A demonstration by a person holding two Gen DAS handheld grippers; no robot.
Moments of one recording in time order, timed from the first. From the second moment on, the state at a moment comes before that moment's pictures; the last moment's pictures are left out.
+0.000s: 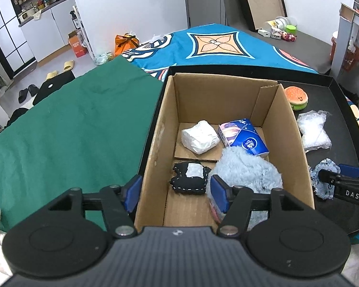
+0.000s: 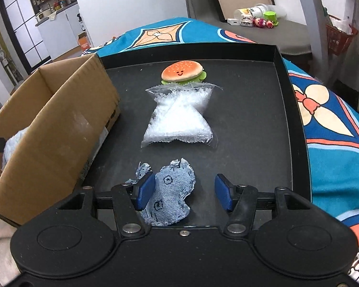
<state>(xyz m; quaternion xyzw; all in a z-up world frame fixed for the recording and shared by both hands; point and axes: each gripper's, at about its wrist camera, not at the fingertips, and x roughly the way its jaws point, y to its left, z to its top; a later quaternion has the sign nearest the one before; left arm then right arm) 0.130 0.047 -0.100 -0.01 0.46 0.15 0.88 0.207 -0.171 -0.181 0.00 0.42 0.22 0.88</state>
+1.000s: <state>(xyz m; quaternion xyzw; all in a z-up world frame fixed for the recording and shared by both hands) 0.126 0.053 -0.103 -0.01 0.46 0.16 0.88 0.200 -0.183 -0.138 0.02 0.37 0.22 0.90</state>
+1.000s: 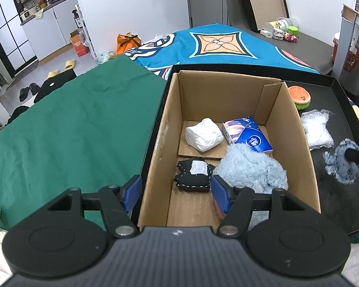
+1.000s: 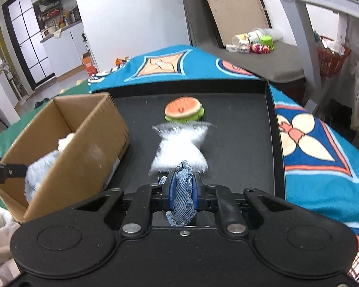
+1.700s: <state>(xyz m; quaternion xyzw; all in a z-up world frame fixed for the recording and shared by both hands) 0.115 0.067 -0.103 -0.04 0.44 0.15 0.88 0.192 -0.152 -0.080 0.02 0.31 0.27 0.91</state>
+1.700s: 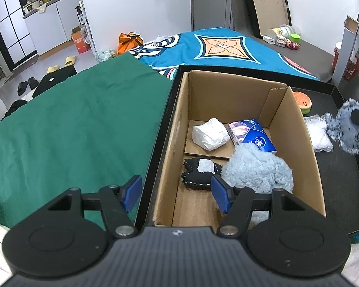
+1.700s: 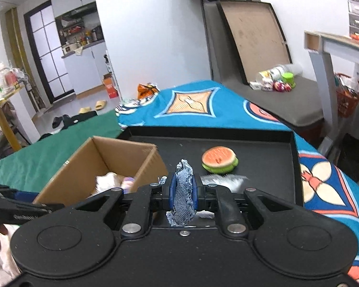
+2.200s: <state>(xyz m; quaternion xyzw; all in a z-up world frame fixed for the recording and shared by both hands) 0.107 0.087 -0.105 -0.08 0.44 0.12 0.89 0.190 -0.114 -0.058 0.01 0.28 0.30 0.91</state>
